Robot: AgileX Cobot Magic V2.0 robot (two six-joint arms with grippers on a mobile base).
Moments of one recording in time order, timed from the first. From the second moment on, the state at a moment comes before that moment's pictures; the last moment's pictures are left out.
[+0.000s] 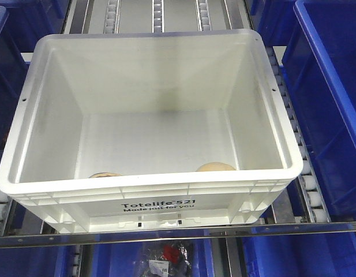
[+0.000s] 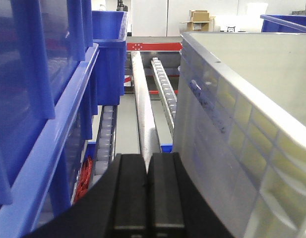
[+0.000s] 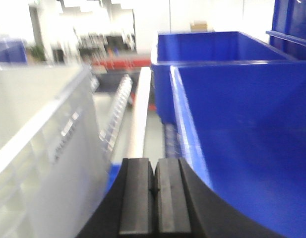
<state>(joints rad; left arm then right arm) -0.01 -0.01 0.03 0.05 0.06 -0.05 0.11 -0.01 -0.03 -0.36 0.08 0.31</state>
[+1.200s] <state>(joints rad) -0.01 -0.01 0.03 0.05 0.06 -0.05 0.09 -0.01 0.03 -0.01 -0.03 -0.05</state>
